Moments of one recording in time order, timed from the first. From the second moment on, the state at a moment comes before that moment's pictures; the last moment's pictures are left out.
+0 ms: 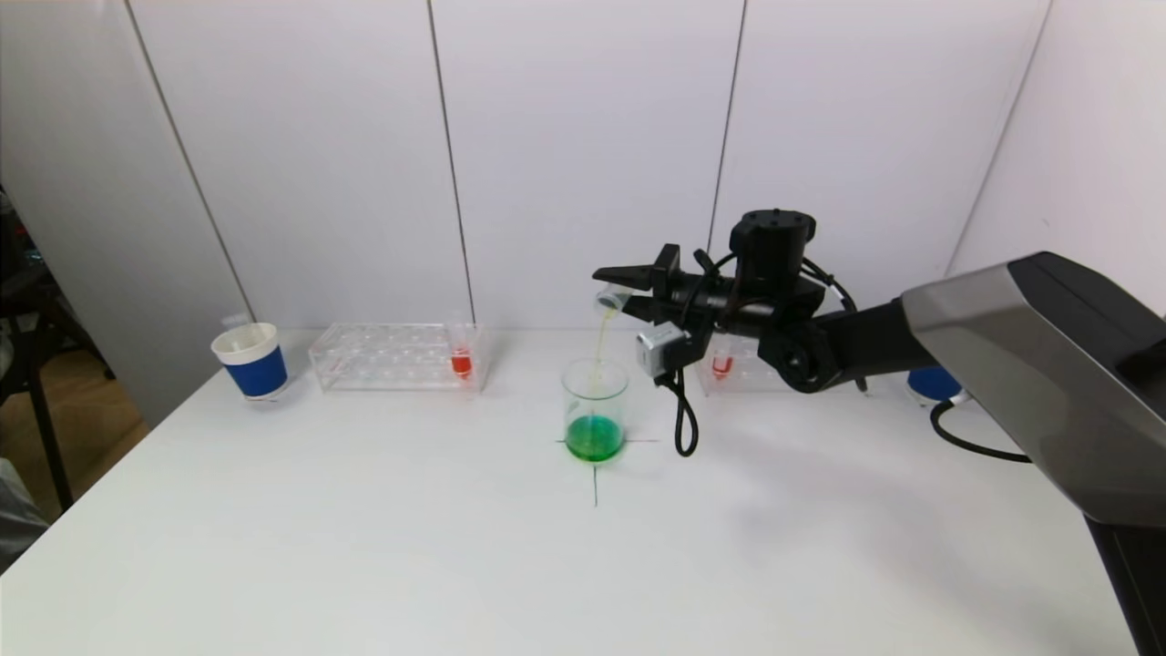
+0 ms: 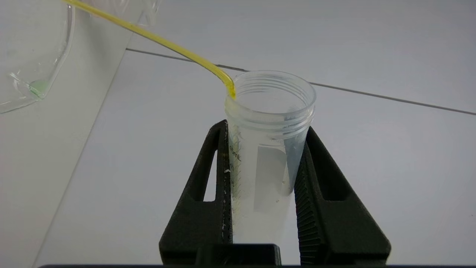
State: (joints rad) left arm 0.00 0.00 0.00 0.00 0.01 0.01; right arm 0.39 2.38 -1.61 -0.72 0.74 -1.75
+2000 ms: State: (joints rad) left arm 0.00 0.00 0.00 0.00 0.01 0.01; right arm 0.40 2.28 -1.62 -0.65 0.30 -0.85
